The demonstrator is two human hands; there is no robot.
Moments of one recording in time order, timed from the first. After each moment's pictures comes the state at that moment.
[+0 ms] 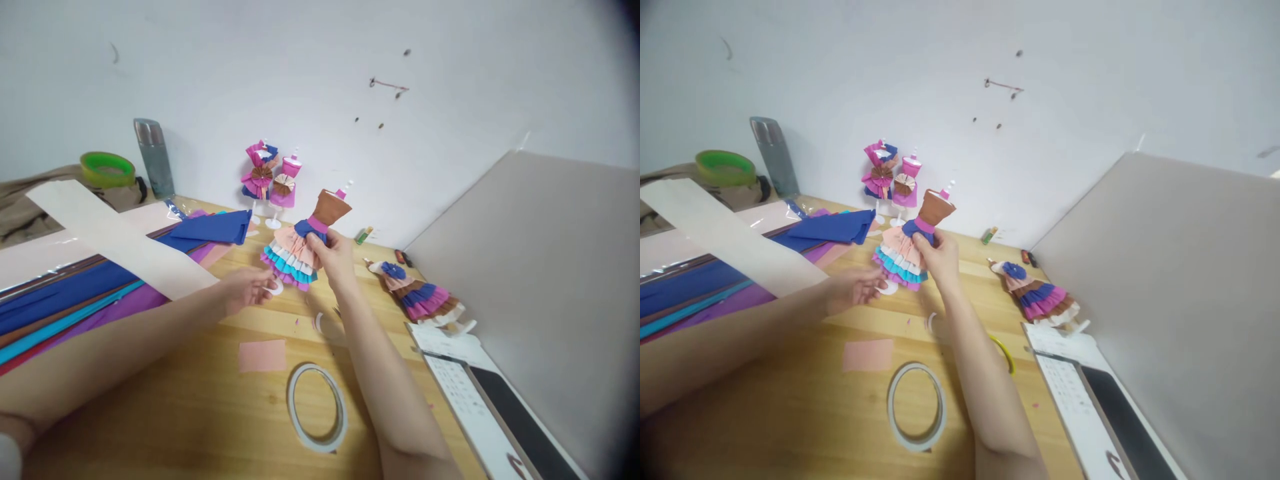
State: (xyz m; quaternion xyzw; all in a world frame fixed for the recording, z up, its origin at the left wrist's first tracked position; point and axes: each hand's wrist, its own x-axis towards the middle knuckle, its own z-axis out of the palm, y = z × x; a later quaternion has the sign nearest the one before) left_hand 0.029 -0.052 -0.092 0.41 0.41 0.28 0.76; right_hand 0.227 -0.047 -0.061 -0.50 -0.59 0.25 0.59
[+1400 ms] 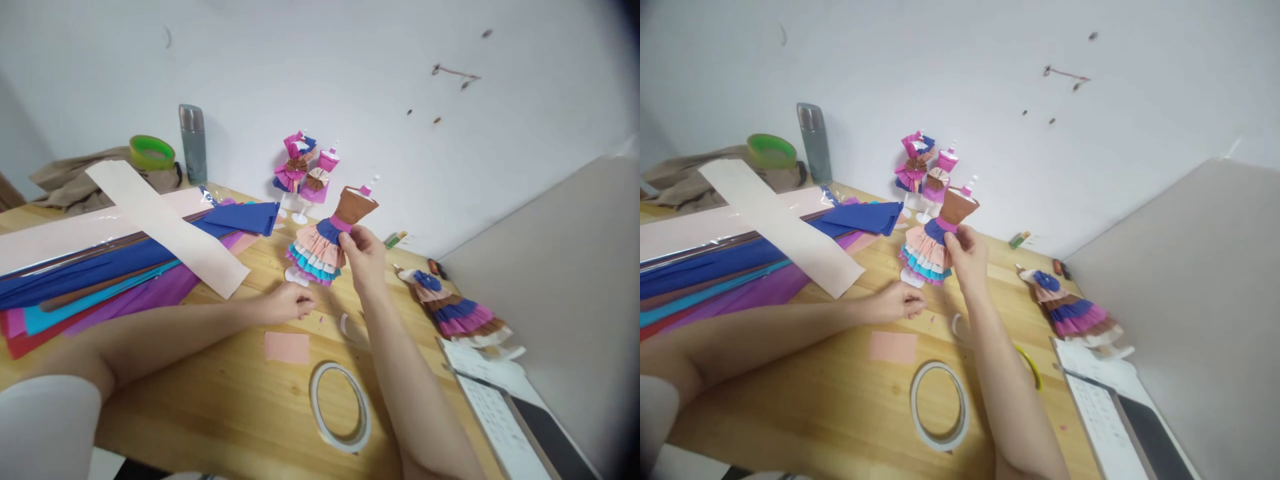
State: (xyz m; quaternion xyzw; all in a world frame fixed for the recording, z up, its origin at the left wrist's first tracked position) left_hand 0.048 -0.072 -0.143 0.66 0.33 0.25 0.62; right_hand 0.215 -0.048 -0.071 -0.47 -0.60 0.23 0.61
